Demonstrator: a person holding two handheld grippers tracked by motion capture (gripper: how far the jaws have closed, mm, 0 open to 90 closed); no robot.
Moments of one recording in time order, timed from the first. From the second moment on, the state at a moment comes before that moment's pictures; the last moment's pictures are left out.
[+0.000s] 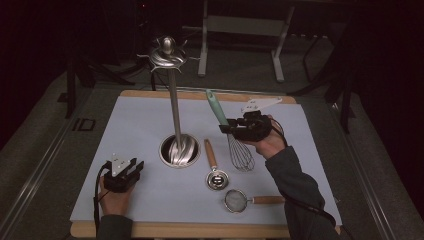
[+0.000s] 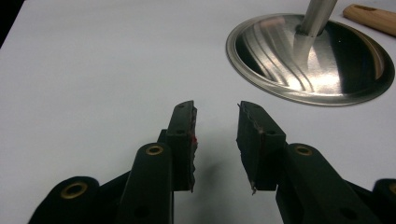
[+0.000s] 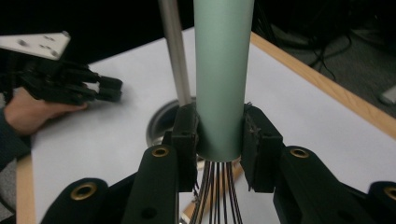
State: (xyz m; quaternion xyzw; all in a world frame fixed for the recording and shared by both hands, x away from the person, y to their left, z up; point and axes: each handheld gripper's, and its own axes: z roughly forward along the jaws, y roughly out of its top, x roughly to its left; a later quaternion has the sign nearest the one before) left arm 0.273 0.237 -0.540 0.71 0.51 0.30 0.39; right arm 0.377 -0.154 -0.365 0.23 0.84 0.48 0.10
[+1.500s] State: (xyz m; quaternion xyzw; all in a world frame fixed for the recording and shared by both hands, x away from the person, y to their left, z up) left arm 0.273 0.237 -0.540 0.71 0.51 0.30 0.39; right arm 0.354 -0.114 -0.304 0.12 0.79 0.59 0.11
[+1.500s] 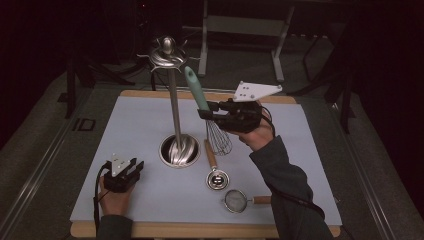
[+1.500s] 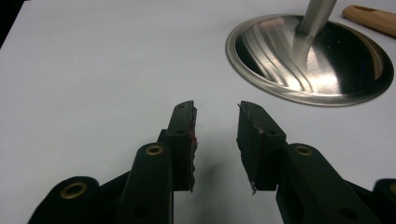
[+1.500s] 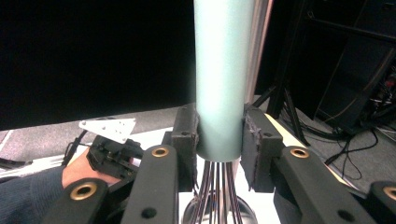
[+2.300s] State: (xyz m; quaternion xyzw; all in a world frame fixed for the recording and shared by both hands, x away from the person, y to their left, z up) left arm 0.273 0.237 -0.540 0.71 0.51 0.30 0.39; right arm 0.367 -0.093 -0.315 0.13 0.79 0.59 0.10
